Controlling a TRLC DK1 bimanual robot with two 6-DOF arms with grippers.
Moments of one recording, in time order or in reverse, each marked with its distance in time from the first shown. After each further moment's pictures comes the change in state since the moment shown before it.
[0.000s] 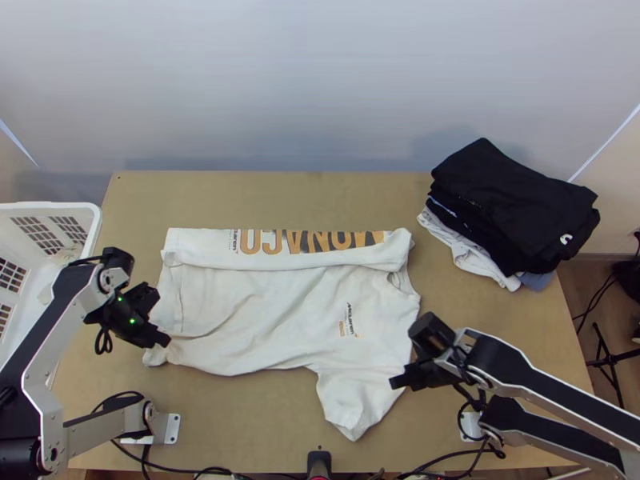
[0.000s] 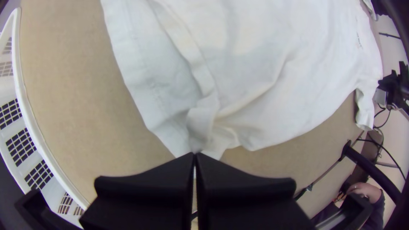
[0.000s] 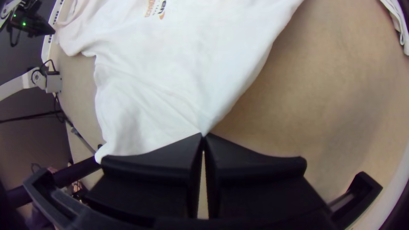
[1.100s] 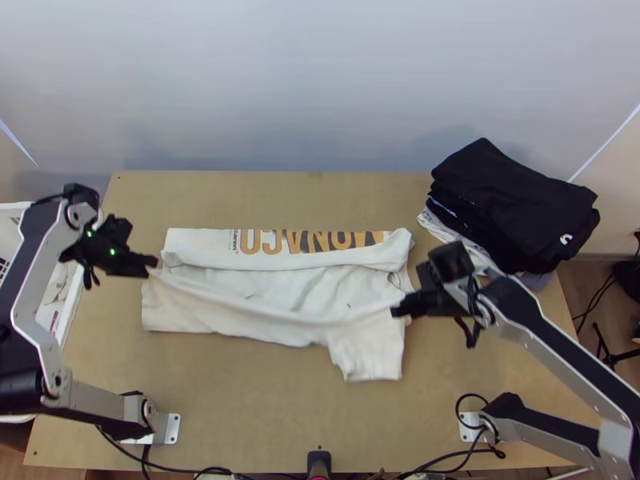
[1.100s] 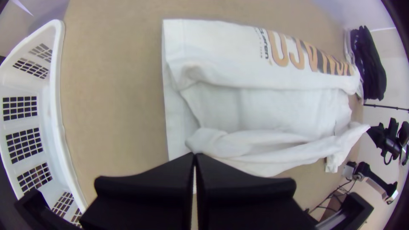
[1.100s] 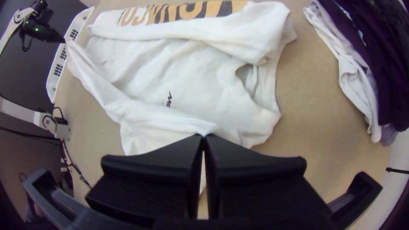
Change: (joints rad) left arm 0.111 0.288 0.506 -0.005 0.172 -0.168; right arm -0.346 0.204 0.336 0.074 0.034 -0.354
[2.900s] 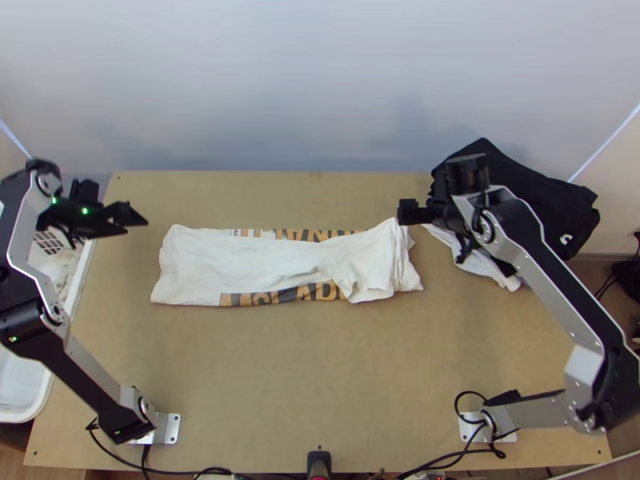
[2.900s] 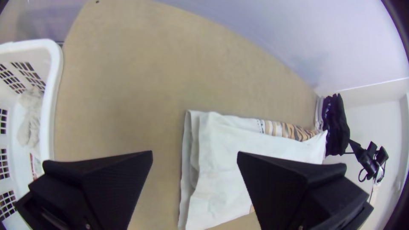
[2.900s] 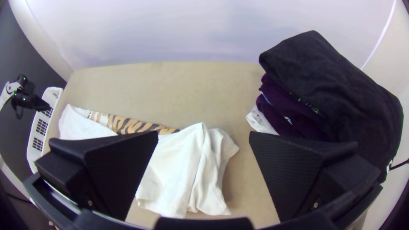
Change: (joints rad) left arm 0.195 0.394 0.388 0.093 0.356 -0.028; right arm -0.187 0.324 0.499 0.101 0.208 -0.023
